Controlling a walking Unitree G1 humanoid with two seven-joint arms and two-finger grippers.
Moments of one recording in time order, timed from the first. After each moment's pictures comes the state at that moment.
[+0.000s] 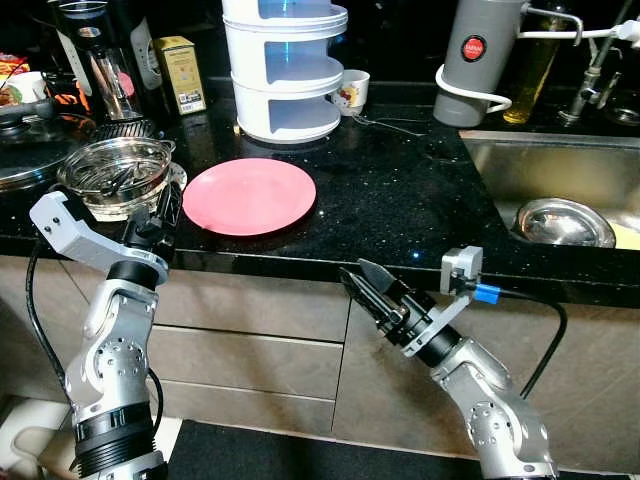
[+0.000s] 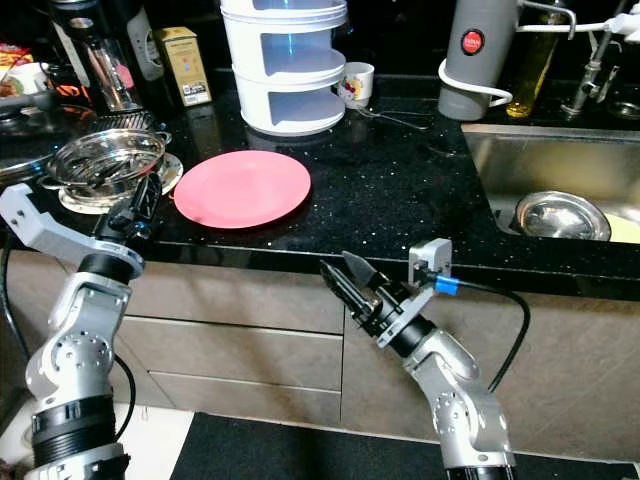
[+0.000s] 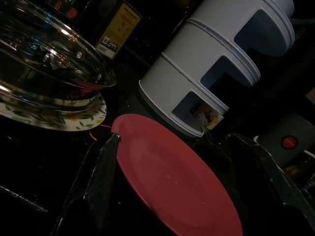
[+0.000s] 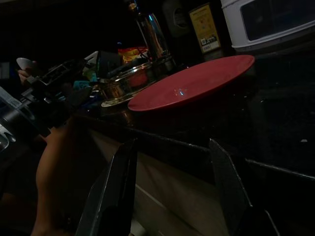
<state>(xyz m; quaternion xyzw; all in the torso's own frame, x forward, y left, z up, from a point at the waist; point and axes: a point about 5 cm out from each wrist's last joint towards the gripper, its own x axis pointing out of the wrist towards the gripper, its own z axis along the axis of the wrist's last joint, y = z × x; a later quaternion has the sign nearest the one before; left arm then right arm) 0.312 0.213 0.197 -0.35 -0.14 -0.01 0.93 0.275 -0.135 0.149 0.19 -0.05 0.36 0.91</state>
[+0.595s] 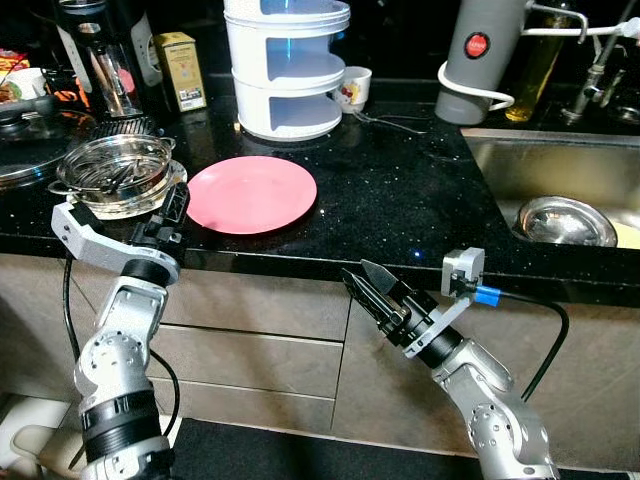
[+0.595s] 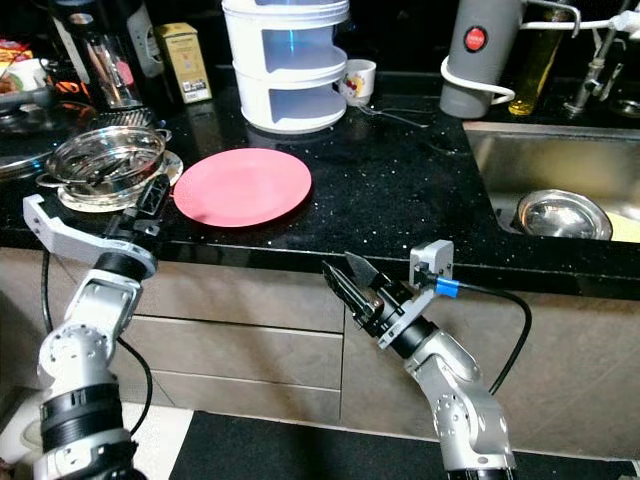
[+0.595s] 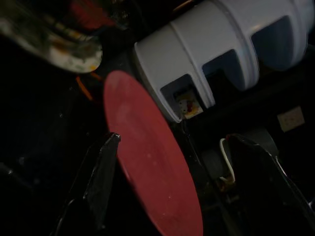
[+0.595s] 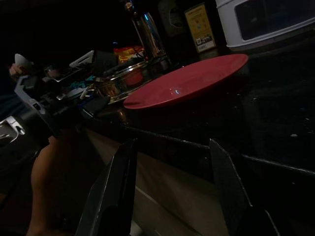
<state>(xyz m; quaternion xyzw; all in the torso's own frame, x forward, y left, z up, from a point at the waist) 0.331 0.208 0.184 -0.52 -0.07 -0.02 0.85 0.274 -0.135 0.147 0.19 -0.06 0.36 0.91</state>
